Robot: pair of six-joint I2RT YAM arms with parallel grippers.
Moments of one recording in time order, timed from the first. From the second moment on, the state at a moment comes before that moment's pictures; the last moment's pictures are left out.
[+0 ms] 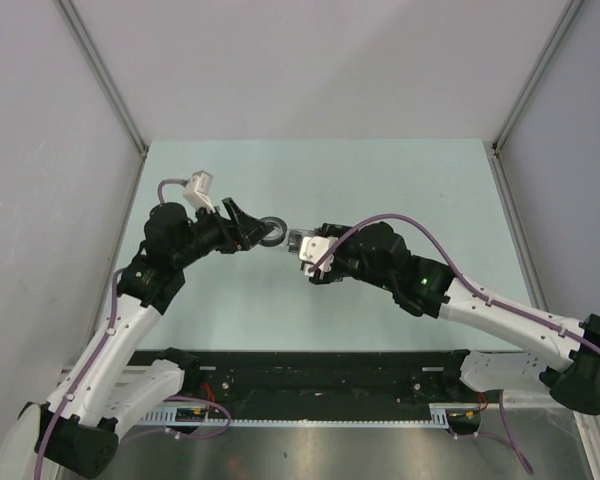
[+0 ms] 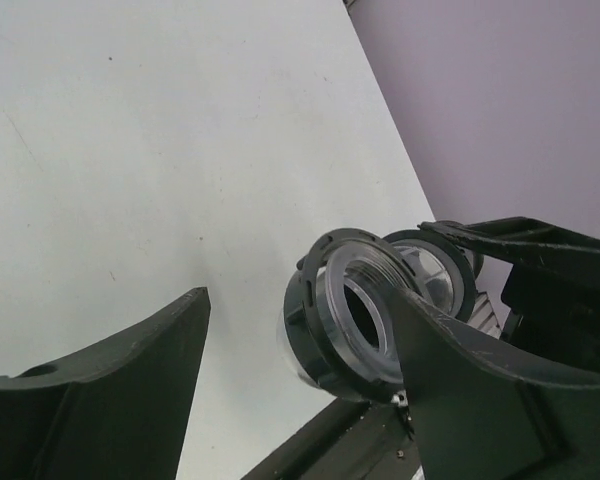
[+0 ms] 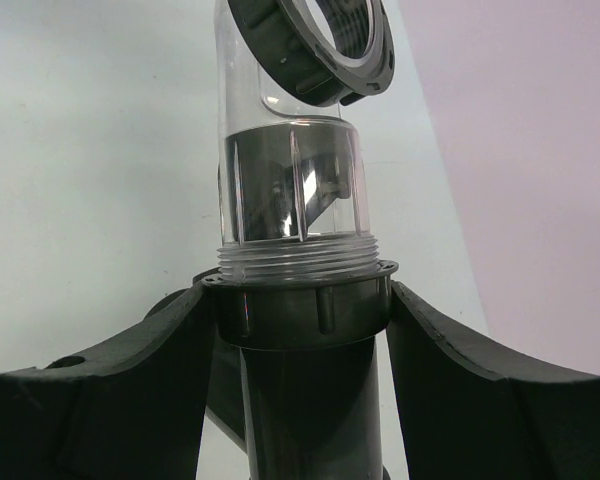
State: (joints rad) left arm -0.36 0.85 0.88 -0.29 0.36 -0.62; right arm 0.99 1.14 1.01 -0.18 0.00 -0.67
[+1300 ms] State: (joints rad) left arm -0.48 0.65 0.62 0.03 0.39 -0.09; right arm 0.69 1.22 1.00 -0.24 -0.57 -0.40
